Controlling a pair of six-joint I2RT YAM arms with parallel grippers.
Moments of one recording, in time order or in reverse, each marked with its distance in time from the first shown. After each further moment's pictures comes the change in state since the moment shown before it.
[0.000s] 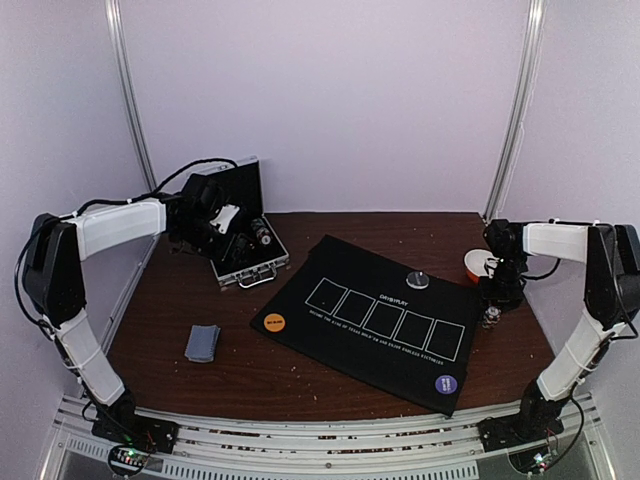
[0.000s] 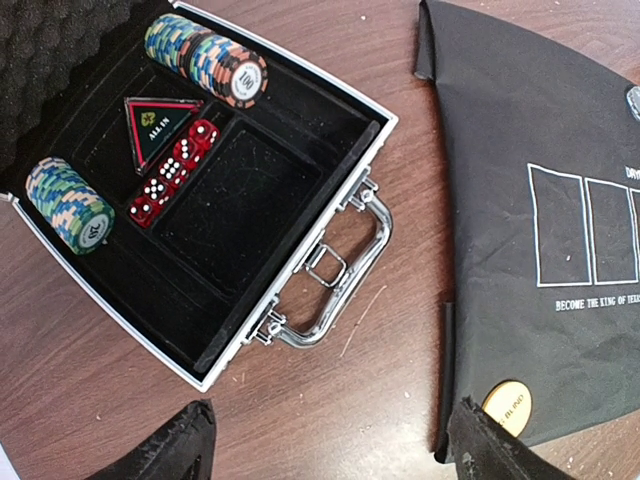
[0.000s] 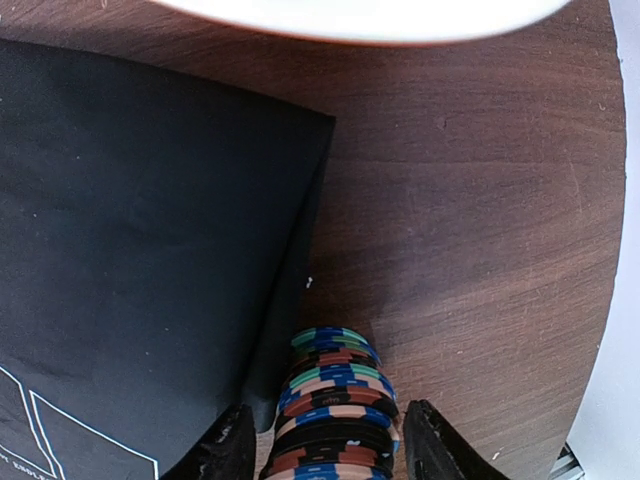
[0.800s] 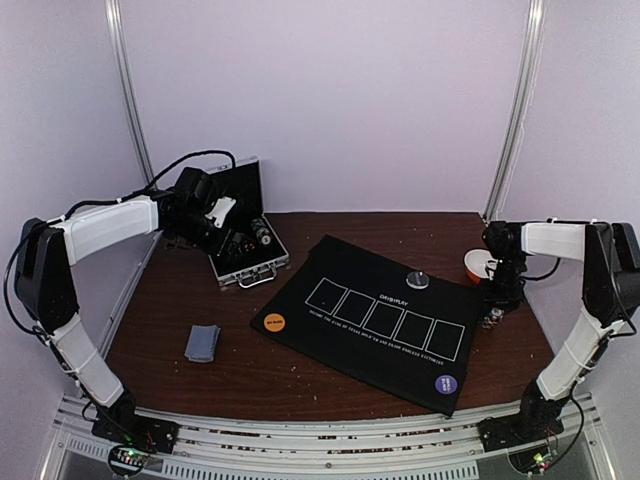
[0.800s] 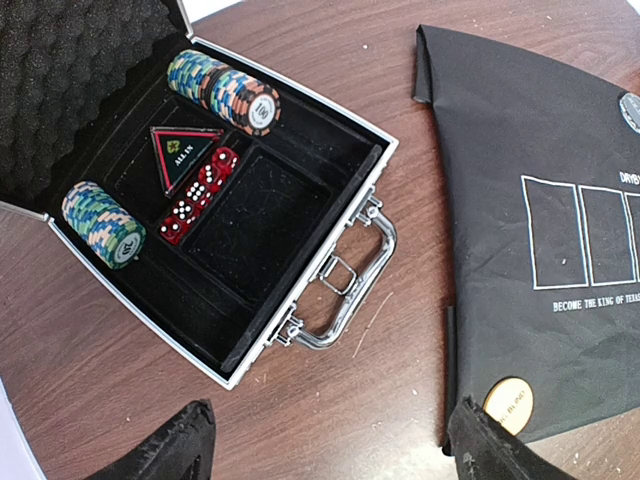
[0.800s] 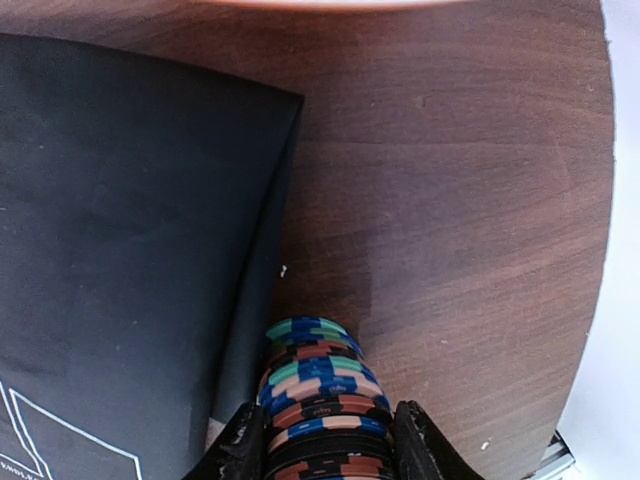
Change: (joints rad) left arm 0.000 -0.059 -0.002 -0.001 -0.026 0.037; right arm 0.000 0.019 0.010 -0.031 0.030 0.008
